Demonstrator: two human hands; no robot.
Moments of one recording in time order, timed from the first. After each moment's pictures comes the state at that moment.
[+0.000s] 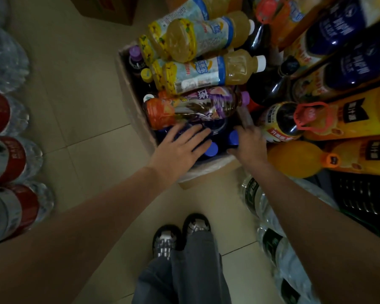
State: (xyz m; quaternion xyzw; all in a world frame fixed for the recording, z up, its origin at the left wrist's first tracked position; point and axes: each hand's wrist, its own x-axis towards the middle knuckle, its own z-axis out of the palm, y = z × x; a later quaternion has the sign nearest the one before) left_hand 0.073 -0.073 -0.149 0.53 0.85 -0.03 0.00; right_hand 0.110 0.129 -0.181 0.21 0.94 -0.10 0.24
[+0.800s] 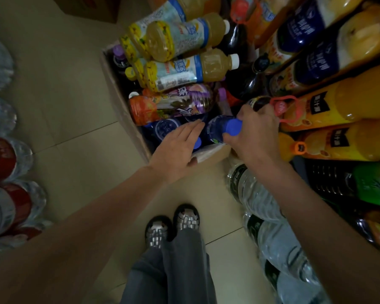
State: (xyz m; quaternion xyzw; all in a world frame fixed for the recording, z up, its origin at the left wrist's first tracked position) left_hand 0.088 -0.042 -0.115 0.41 0.86 0.19 0.23; right_hand 0.120 0.124 -0.046 0.23 0.95 -0.13 0.13
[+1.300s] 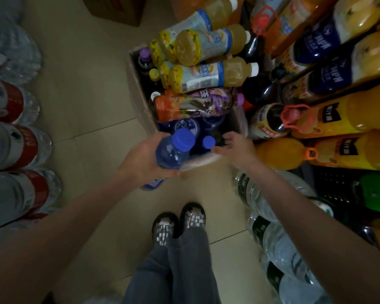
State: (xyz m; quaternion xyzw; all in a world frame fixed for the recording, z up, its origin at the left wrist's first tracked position) left_hand 0.083 -0.134 -0.081 0.16 0.84 0.38 0.36; right_hand 0.122 0.088 -0.087 0.31 0.81 -0.41 0.28
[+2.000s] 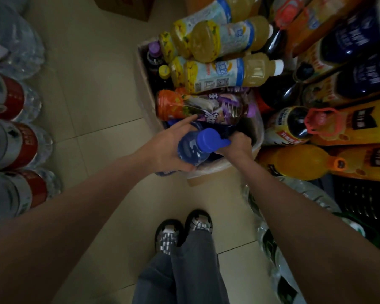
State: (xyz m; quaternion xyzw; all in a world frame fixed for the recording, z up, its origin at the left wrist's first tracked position) left_hand 0.045 -0.113 -0.109 0.29 0.80 0.36 0.38; right_hand 0.094 0.078 -0.181 0.35 0.85 -0.27 0.29
